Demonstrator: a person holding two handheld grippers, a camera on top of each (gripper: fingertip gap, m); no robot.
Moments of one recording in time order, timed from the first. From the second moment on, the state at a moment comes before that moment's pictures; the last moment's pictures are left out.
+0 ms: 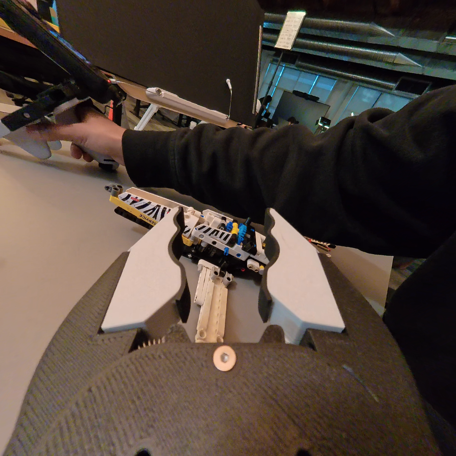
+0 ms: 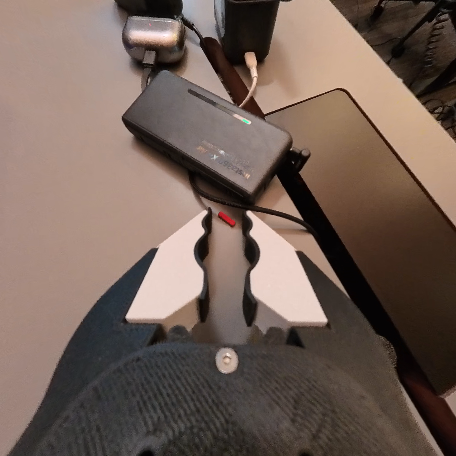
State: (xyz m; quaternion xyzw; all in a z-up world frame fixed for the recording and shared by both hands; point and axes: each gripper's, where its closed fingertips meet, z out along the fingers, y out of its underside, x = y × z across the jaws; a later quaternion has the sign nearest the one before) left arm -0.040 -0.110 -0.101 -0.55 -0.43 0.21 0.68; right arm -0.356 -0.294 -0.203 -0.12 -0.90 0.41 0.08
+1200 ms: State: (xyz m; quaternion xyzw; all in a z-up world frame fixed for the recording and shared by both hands) left arm -0.041 -0.112 -0.101 -0.55 -0.44 0.21 0.68; right arm -0.218 0.137 -0.147 -0.33 -0.85 0.38 0.14
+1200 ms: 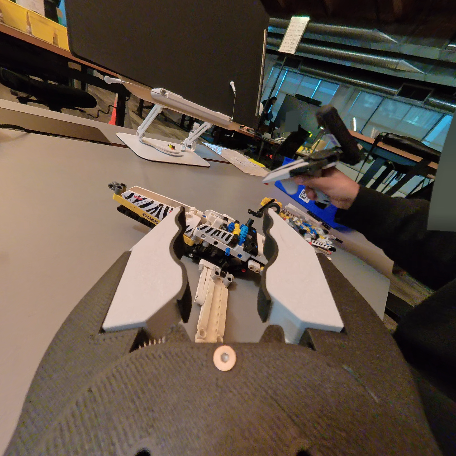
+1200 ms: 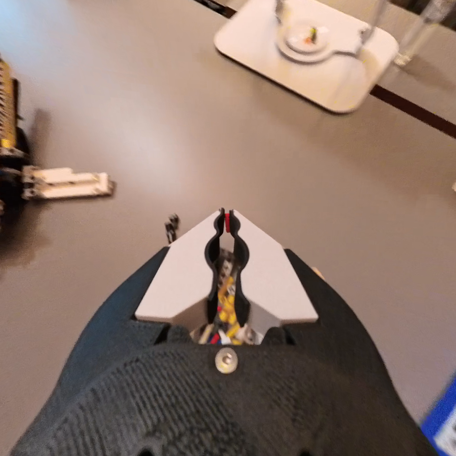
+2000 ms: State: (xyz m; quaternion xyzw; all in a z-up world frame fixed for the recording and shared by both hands) left arm -0.045 -0.113 -0.104 -0.55 -0.45 0.21 0.67; right arm -0.174 0.181 -0.127 -0.37 -0.80 0.46 0.13
